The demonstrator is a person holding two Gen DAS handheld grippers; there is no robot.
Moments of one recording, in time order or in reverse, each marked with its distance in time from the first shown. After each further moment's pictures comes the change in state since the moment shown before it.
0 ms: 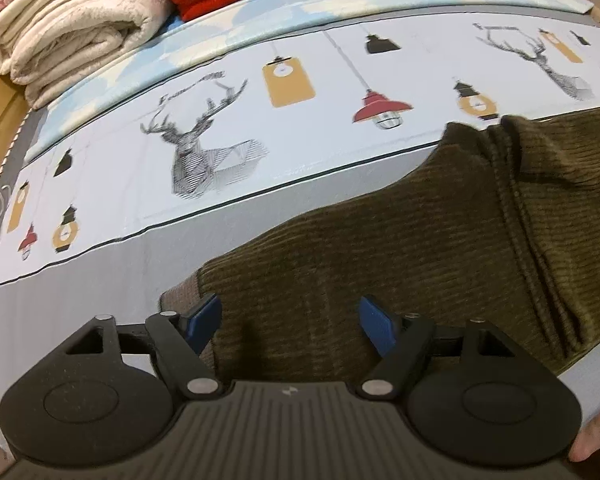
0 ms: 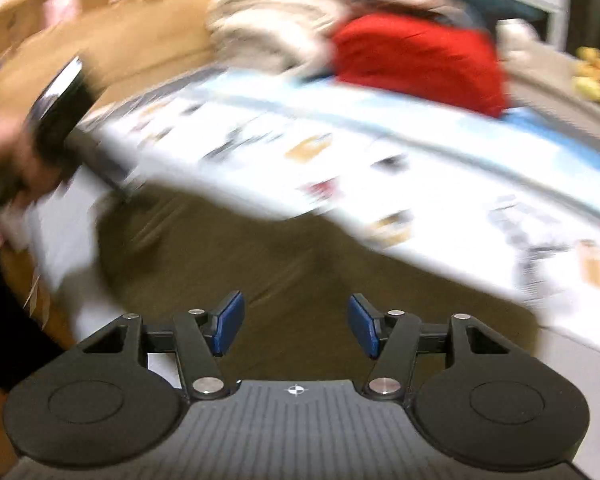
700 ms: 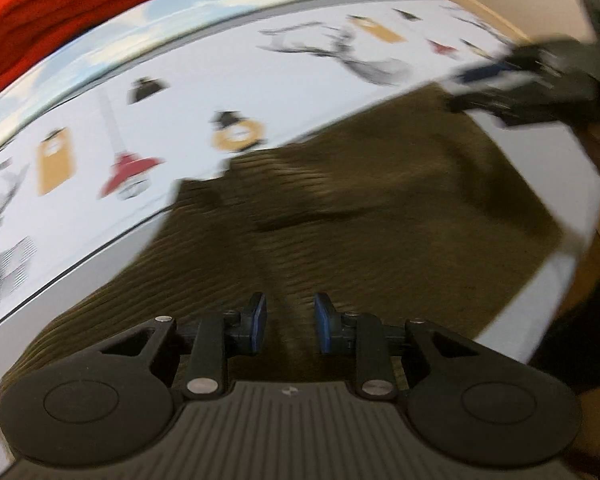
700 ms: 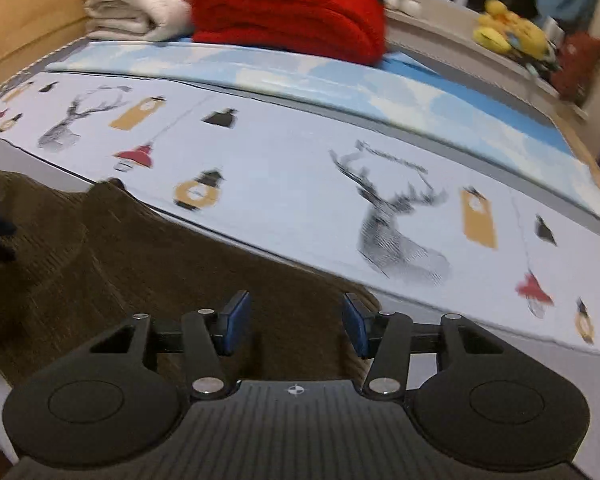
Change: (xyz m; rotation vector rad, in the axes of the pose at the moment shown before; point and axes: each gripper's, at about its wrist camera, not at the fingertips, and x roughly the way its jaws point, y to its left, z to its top) left arm -0.005 -0.150 0.041 0.271 -0.055 -0.412; right arm 0.059 -0.108 -0.017 0.055 0.127 -0.253
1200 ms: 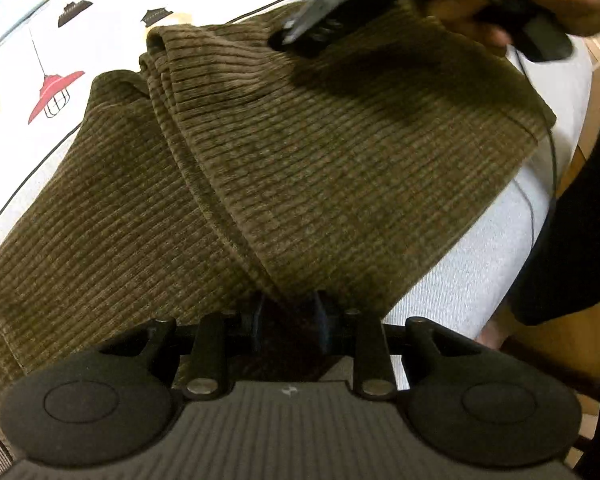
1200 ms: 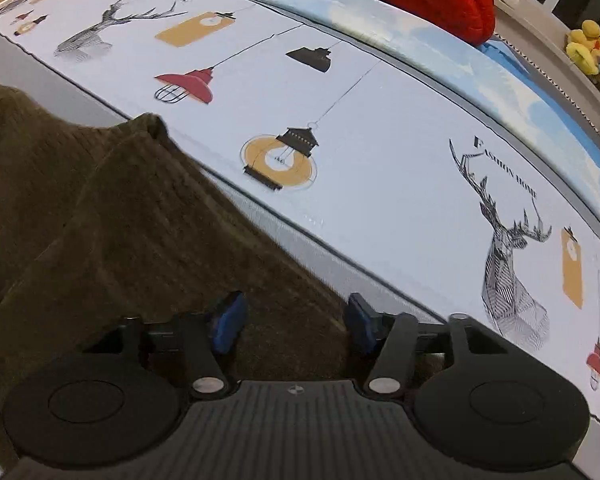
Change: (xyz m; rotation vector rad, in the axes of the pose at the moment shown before) left arm 0.052 -0.023 -0.037 0.095 0.257 -0.071; right arm 0.111 0.080 0.050 -0.197 0.181 0.020
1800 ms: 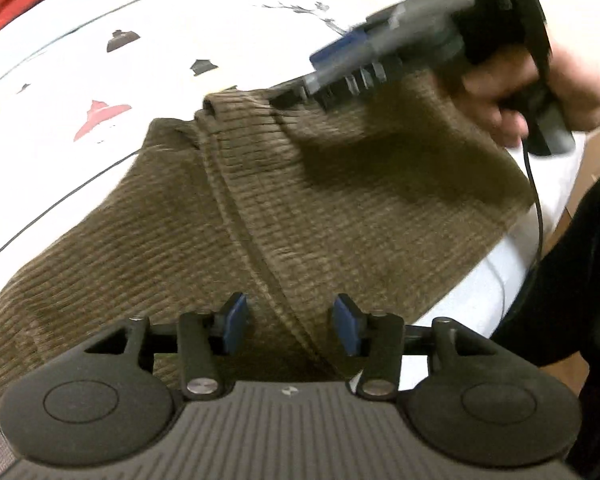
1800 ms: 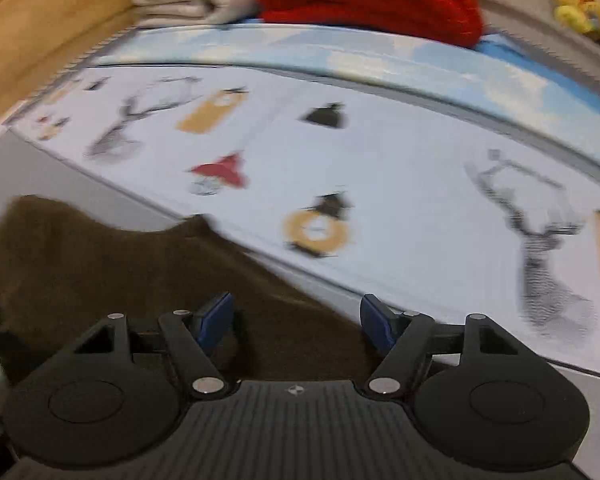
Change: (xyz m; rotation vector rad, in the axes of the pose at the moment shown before) left arm -0.035 0.032 -0.002 -0.132 -0.157 -0.027; right arm -0.034 -0.010 0.015 0.179 -0.114 0.220
